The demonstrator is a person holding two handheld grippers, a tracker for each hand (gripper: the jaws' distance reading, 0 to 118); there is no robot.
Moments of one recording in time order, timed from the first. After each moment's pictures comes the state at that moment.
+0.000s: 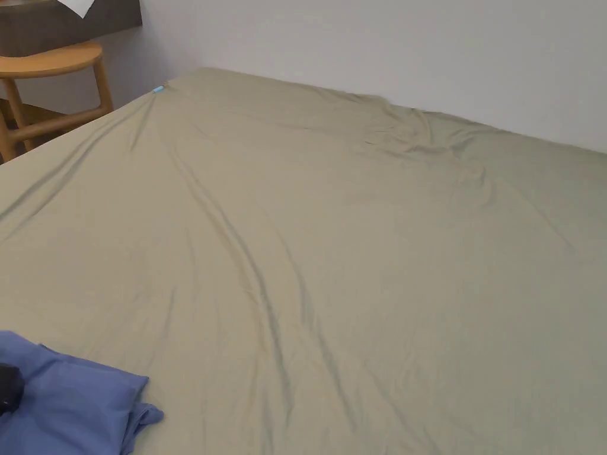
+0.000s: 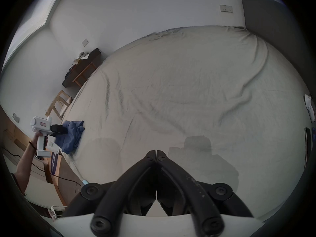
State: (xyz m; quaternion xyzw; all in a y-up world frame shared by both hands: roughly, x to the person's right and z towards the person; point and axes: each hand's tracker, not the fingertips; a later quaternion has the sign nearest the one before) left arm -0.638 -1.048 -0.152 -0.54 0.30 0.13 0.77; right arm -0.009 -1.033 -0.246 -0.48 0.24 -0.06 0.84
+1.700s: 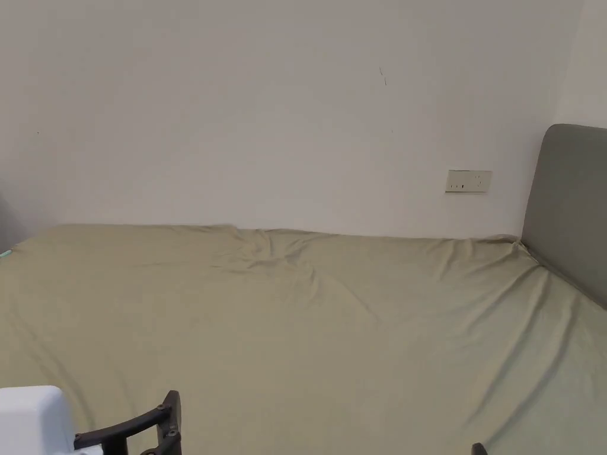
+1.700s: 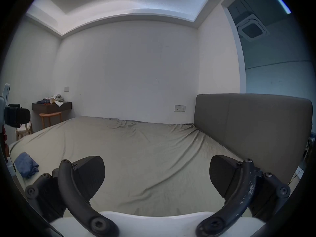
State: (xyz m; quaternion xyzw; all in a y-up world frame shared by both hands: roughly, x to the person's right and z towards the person) left arm -0.231 -0.879 -0.145 -0.08 0.13 0.03 0.99; right arm 0.133 -0.911 -0.199 -0.08 0.05 0.05 0.99
